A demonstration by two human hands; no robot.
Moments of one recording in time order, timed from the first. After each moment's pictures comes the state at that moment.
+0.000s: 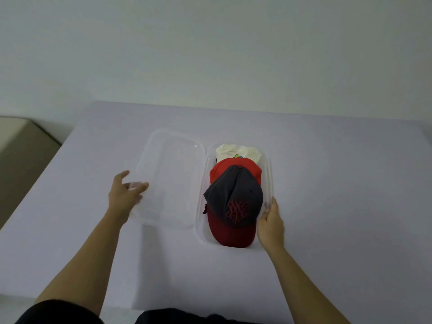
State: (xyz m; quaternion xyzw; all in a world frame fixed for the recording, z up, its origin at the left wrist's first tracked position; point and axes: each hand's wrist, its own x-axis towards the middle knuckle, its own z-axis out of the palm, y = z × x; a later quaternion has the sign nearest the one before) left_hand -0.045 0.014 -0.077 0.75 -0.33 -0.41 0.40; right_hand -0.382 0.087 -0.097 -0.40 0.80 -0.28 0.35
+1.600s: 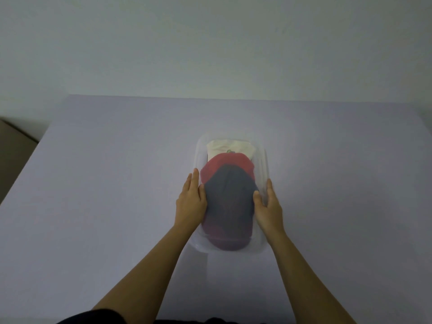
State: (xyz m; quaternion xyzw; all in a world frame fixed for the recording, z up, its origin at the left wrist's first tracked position) left_hand -0.217 0.022 -0.089 0.70 -0.61 -0.32 0.18; right_hand -0.395 0.057 -0.091 -0.38 0.75 -0.34 0.42
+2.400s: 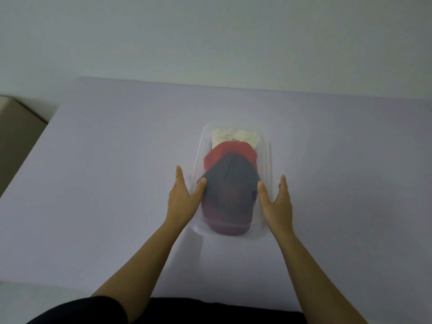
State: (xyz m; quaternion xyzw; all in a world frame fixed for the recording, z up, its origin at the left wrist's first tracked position) left_hand -0.196 0.049 -0.086 0.72 -0.51 -0.41 0.21; right_hand -0.407 0.077 -0.093 -0.40 0.78 -0.32 0.37
